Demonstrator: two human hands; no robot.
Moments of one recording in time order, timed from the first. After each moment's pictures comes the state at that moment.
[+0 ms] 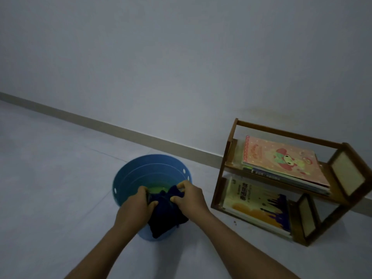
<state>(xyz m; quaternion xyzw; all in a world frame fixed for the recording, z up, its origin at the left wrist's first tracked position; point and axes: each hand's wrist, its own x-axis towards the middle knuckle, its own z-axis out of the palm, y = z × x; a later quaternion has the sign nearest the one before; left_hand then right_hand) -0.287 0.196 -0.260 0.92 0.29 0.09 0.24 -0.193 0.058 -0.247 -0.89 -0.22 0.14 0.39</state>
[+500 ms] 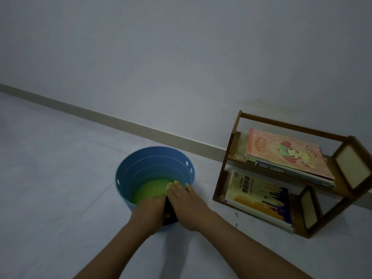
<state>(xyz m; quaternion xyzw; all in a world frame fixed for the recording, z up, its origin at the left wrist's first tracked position) -0.290 0.181 -0.288 0.99 0.11 0.01 0.13 -0.211 0.054 -0.272 -0.85 -0.52 0.03 0.00</state>
